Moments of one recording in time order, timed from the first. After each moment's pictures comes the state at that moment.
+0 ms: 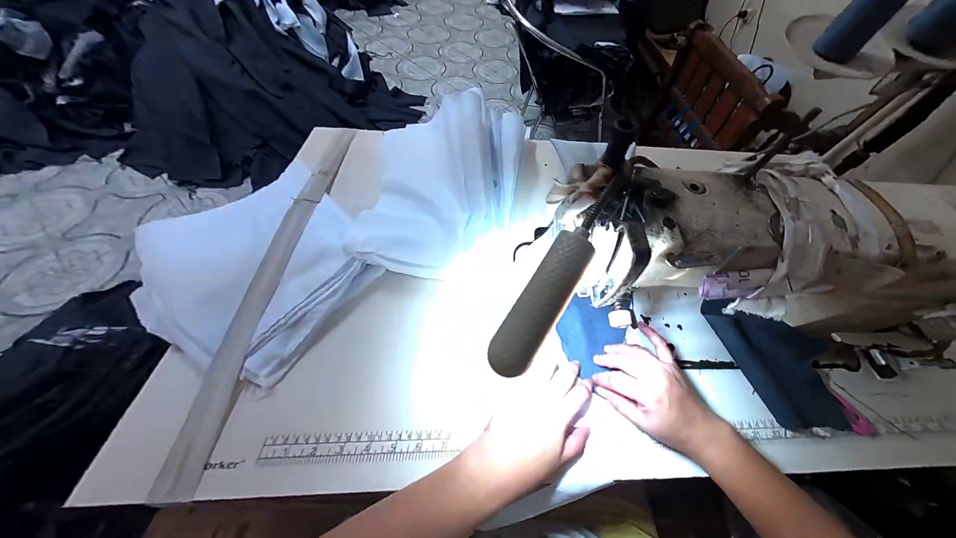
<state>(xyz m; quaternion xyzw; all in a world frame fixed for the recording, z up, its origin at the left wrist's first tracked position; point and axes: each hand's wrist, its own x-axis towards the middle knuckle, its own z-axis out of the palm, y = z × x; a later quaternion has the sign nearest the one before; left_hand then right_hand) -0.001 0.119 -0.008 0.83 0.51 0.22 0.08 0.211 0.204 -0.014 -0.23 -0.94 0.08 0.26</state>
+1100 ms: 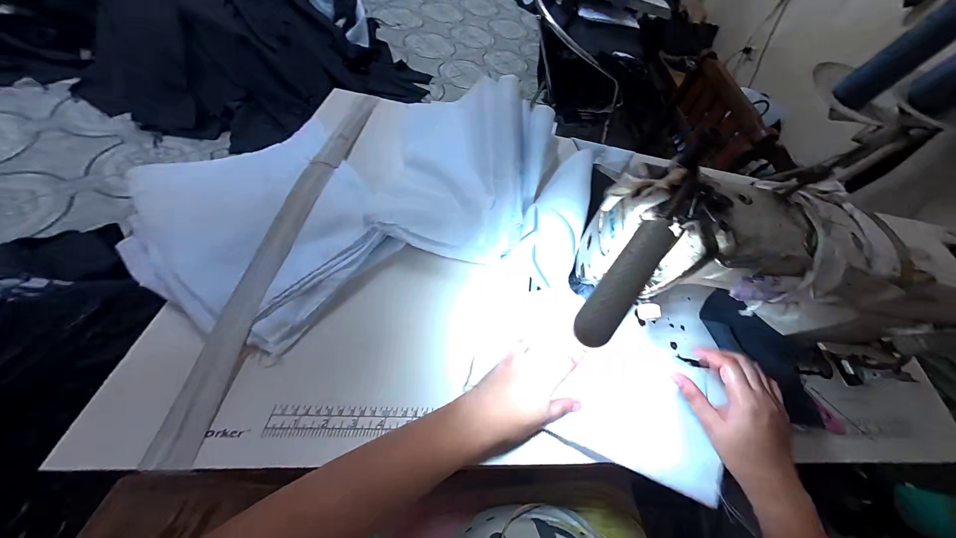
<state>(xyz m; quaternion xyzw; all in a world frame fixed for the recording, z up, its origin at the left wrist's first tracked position) -0.043 0.138 -0.005 0.81 0.48 0.06 0.32 0.239 0.163 0.034 -0.54 -0.81 -0.06 0.24</state>
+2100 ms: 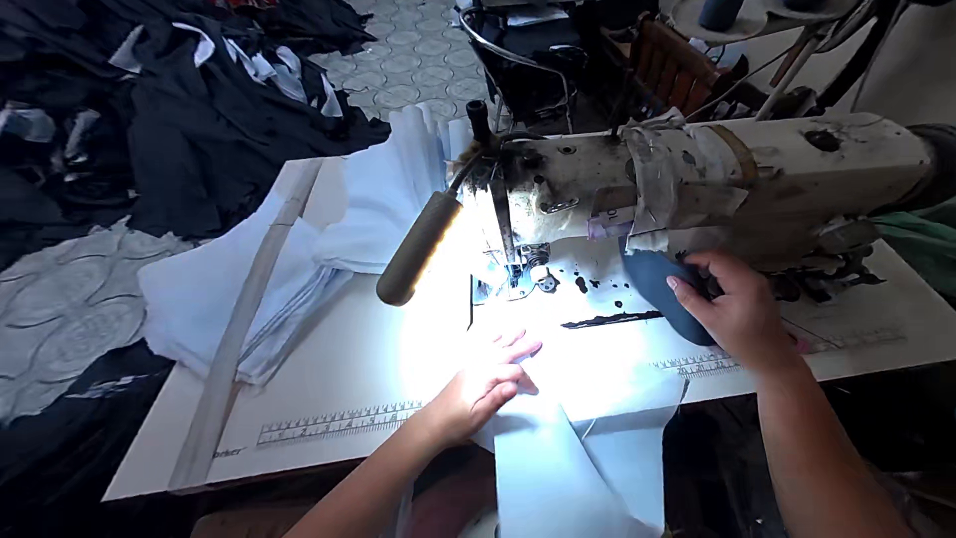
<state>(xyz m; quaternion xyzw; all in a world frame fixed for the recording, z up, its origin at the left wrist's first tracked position) -0.033 0.114 -0.021 0.80 0.38 0.32 0.33 0.295 0.209 0.070 -0.41 -0.80 0.10 0.43</state>
